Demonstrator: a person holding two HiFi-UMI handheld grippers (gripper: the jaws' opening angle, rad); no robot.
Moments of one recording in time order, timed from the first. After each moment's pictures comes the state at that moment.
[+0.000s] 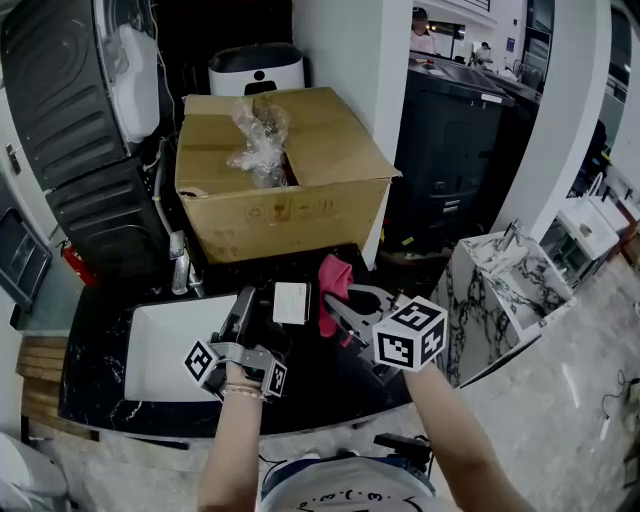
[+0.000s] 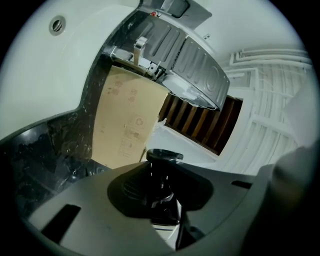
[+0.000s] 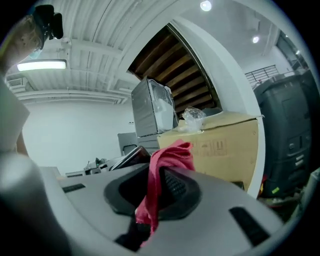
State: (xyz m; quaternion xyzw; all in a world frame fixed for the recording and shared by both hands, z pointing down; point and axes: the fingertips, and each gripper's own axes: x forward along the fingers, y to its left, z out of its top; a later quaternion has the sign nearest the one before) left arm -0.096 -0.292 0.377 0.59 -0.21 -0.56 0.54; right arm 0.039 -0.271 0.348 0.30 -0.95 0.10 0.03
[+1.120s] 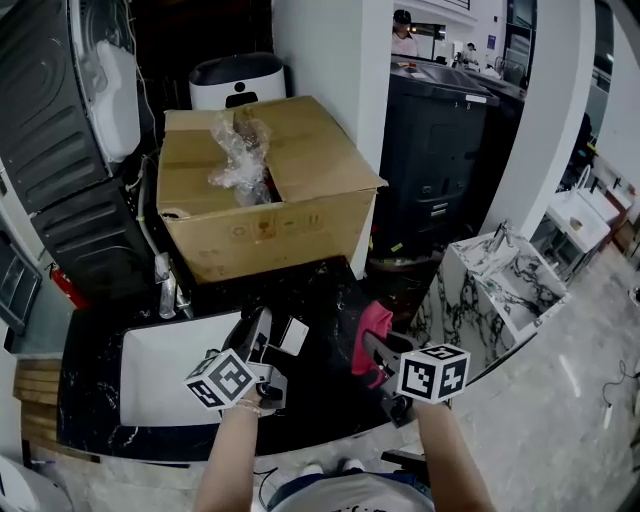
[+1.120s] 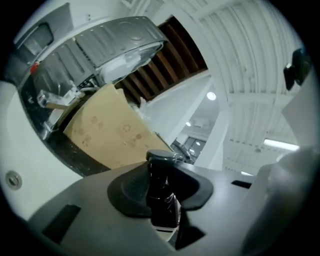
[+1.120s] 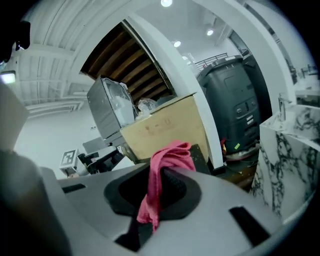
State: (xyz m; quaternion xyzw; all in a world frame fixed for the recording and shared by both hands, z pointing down) left arm -0.066 -0.316 0.390 0.82 -0.48 -0.20 0.26; right arm 0.136 -0.261 0.419 0.46 -0.85 0.27 0.03
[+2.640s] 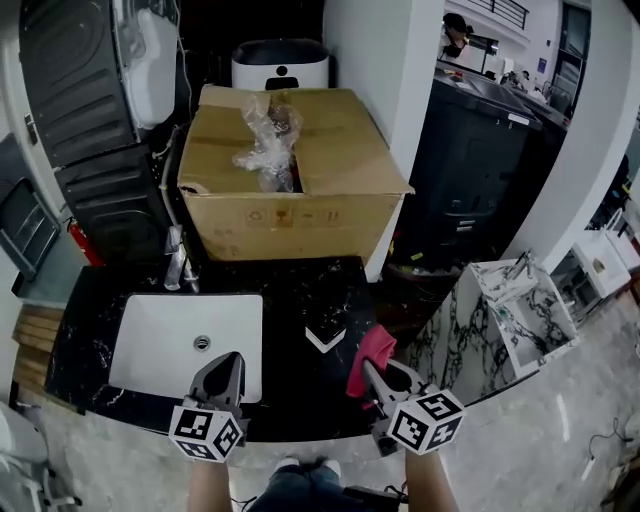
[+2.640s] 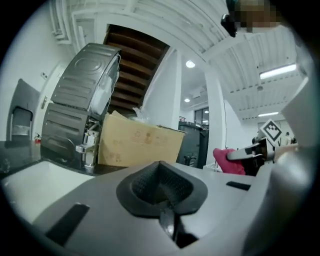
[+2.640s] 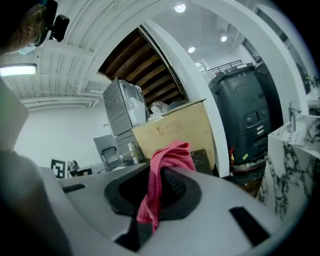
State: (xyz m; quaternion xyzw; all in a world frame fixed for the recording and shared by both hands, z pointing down) left arm -0.093 -0.215 0.428 0.80 -0.60 -0.01 0.08; right arm 0.143 -0.228 0.425 0.43 -0.88 0.20 0.02
